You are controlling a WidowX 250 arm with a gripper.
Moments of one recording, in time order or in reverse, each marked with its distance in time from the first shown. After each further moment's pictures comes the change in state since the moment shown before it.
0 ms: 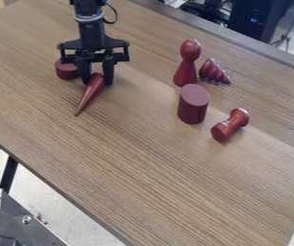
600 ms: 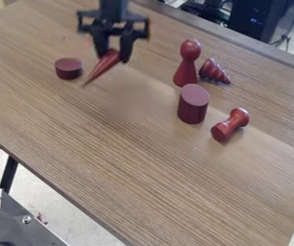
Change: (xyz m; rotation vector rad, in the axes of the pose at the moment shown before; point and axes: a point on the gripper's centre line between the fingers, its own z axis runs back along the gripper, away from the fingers) arm 0.004 -0.045 0.058 0.076 -0.019 -0.208
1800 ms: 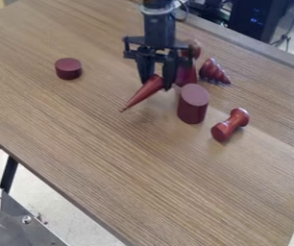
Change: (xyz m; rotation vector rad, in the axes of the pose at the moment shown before) arm -0.021 -0.063 -0.039 -0.134 0.059 -0.177
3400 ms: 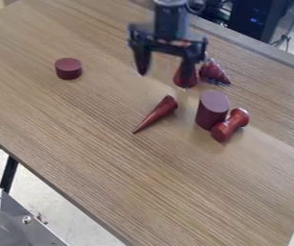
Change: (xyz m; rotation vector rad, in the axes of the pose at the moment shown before) arm -0.022 -0.010 0.047 0.119 -0.181 0.061
